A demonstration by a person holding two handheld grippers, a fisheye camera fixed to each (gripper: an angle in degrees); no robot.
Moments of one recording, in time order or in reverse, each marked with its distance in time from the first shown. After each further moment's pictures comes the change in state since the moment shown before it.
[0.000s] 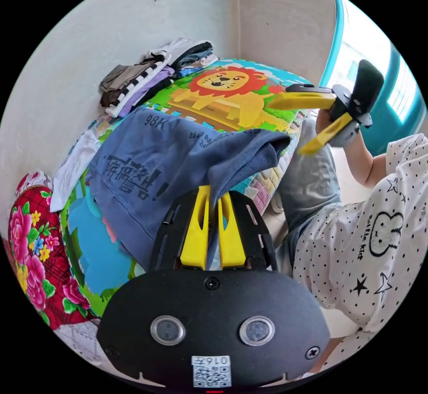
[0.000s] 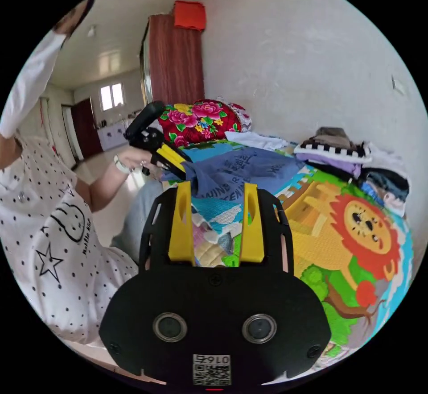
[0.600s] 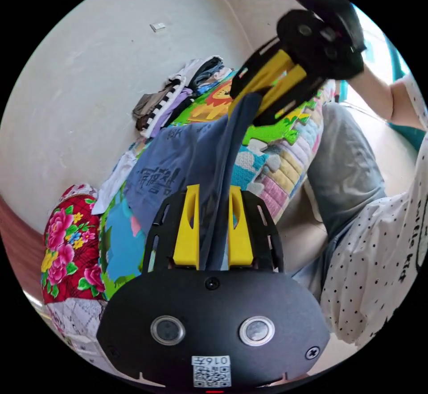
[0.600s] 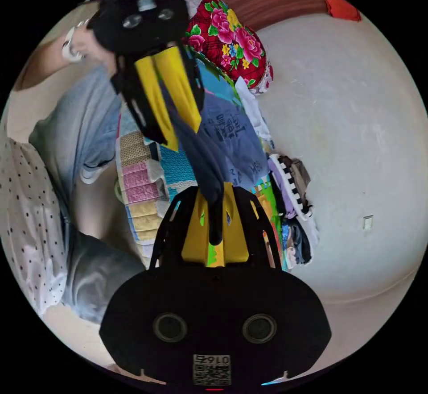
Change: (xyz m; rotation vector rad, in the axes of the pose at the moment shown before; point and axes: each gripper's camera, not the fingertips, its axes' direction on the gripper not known) left arm 0.028 -0.009 -0.002 0.112 -0.467 0.009; right arm -0.077 -0.181 0.070 -0.497 0.336 -0.478
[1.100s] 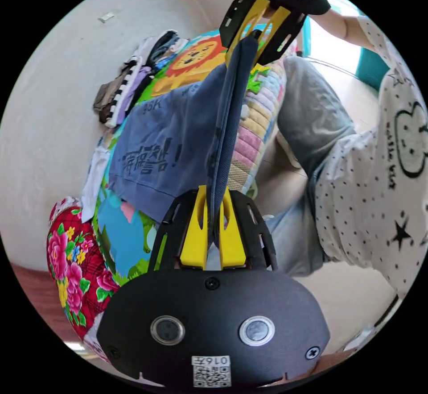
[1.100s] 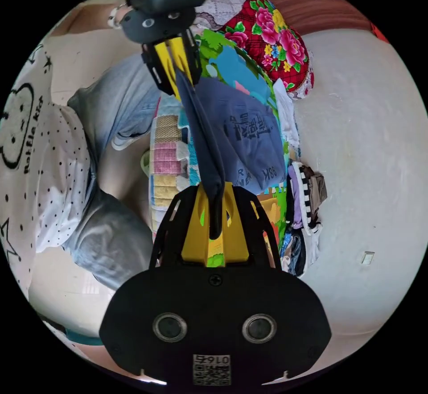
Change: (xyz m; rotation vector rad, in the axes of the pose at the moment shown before) left arm -0.095 -0.056 0.044 -0.203 0.336 0.324; right arm 0.110 -0.090 -0.030 -0.063 -0.133 -0.294
